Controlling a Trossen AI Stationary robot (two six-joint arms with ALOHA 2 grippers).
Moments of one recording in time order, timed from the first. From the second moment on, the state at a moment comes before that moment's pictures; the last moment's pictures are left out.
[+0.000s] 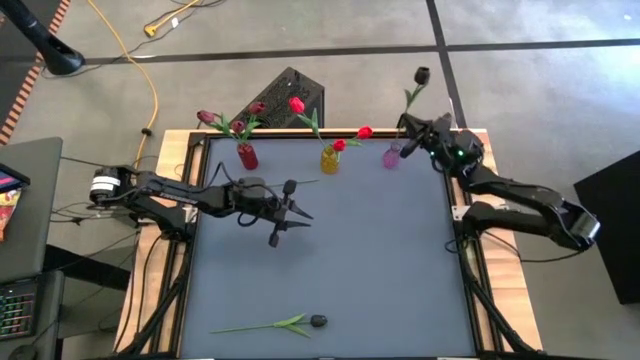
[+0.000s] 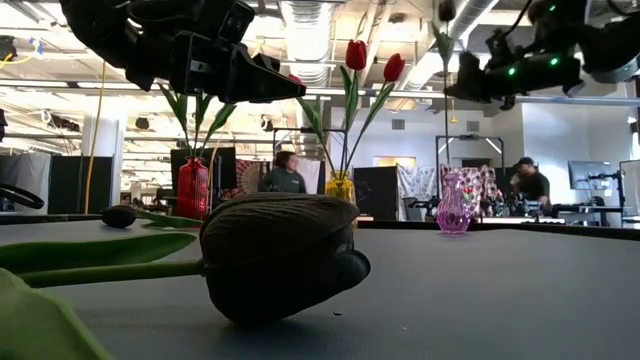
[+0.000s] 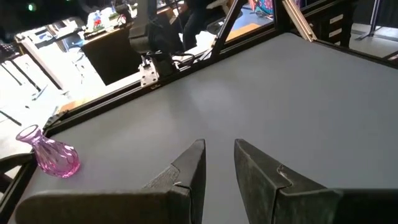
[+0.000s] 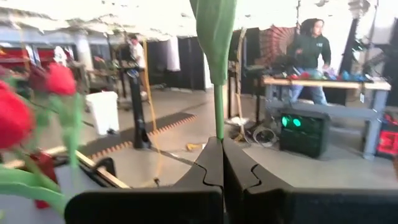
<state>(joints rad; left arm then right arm) 0.11 1.39 0.58 0.55 0.28 0.41 -0.79 0.92 0.39 0.67 0.10 0.02</state>
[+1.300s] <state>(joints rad) 0.11 1.39 0.58 0.54 0.28 0.41 -0.85 1.00 0.39 0.62 0.05 0.02</state>
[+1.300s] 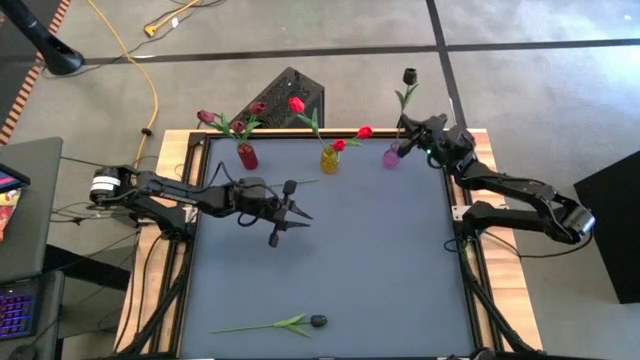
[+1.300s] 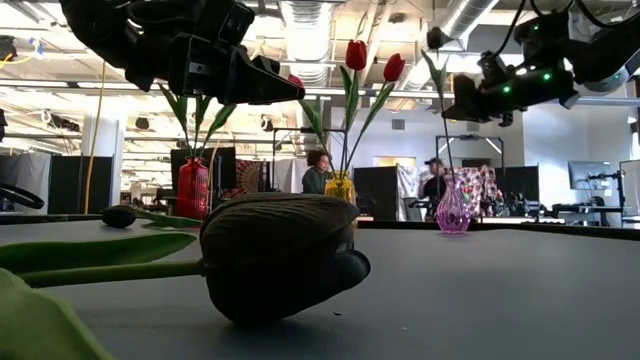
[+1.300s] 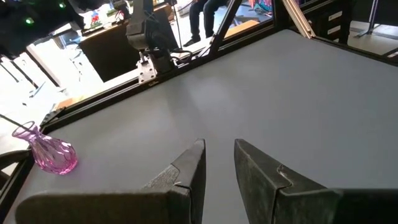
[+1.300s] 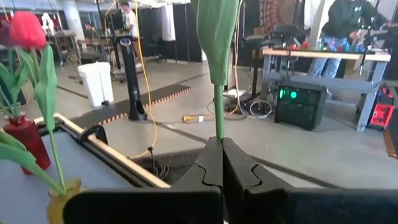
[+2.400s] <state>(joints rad) 0.11 1.39 0.58 0.53 0.24 0.31 -0.73 1.00 0.70 -0.30 0.05 -0.01</state>
